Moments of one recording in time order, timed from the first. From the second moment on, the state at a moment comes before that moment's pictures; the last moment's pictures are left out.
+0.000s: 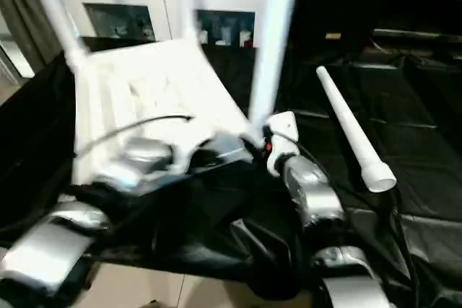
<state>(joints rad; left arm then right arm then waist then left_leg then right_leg) -0.85 0.05 -0.22 1.03 0.12 0.06 -0.74 -0.58 -0.09 -0.05 0.73 0.09 0.10 0.23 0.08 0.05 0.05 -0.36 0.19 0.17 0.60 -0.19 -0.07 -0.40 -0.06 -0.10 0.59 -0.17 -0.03</state>
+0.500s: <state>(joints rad) -0.81 0.15 -0.23 0.99 0.11 -0.02 -0.94 -0.51 -0.19 0.01 0.66 0.12 0.06 0.57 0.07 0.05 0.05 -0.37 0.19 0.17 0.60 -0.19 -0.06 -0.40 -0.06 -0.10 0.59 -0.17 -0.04</state>
